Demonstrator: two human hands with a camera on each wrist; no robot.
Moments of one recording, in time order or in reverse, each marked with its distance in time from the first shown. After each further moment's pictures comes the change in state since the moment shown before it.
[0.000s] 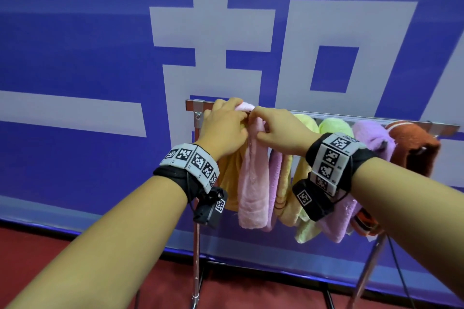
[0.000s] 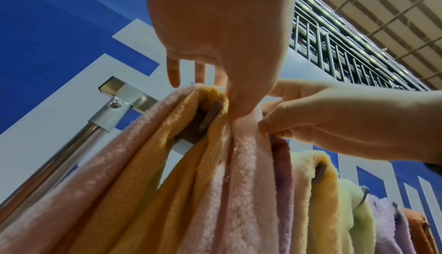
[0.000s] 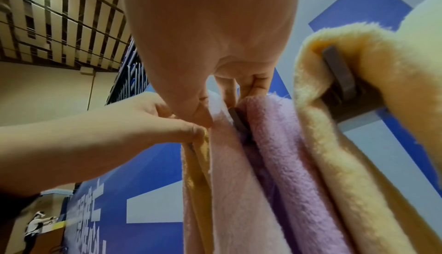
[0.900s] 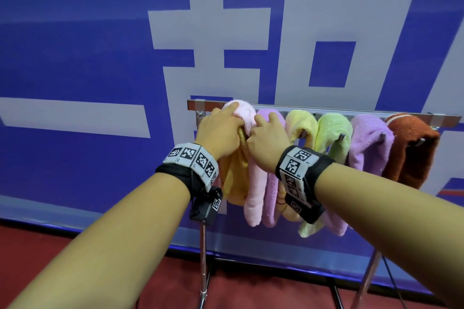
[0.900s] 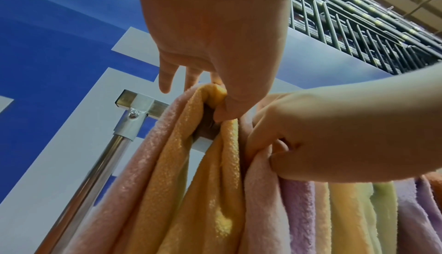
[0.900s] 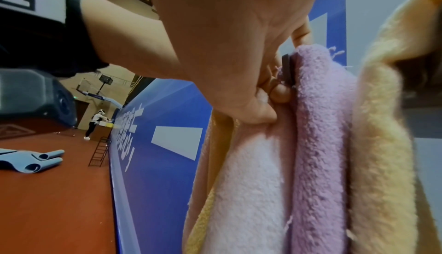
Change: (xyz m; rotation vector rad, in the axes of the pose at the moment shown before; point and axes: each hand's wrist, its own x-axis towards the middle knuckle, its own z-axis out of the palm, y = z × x) left_hand -0.007 0.000 -0.005 0.181 -0.178 -0.009; right_hand -0.017 -0.039 0.022 -0.866 -0.227 -0.090
